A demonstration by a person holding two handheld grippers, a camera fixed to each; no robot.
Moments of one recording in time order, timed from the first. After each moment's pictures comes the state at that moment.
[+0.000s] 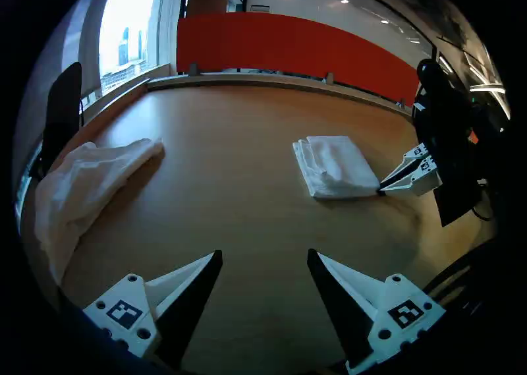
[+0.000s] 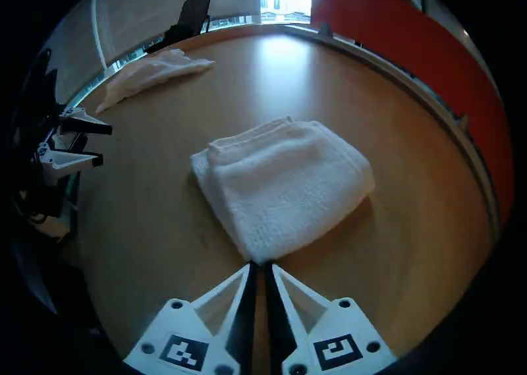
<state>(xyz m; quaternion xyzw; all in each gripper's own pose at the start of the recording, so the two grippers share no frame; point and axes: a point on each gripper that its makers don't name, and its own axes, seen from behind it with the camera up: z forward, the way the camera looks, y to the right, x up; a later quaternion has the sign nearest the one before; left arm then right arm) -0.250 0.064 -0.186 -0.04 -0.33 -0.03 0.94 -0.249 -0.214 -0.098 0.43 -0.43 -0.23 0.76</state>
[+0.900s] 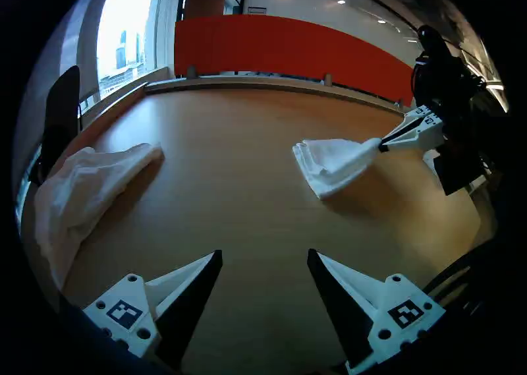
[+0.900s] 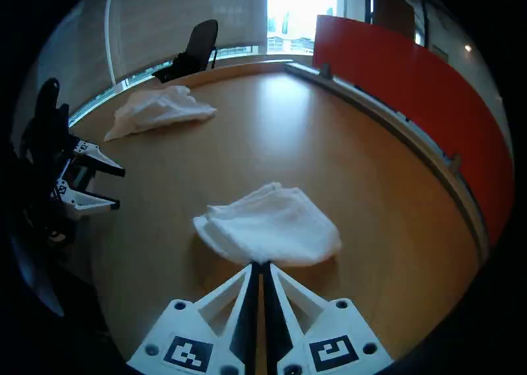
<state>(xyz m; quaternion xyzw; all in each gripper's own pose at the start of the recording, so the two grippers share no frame) -0.245 0.062 -0.181 -0.05 -0.33 -0.03 0.94 -0.172 -0.242 -0.053 0.46 -0.35 -0.22 0.79</state>
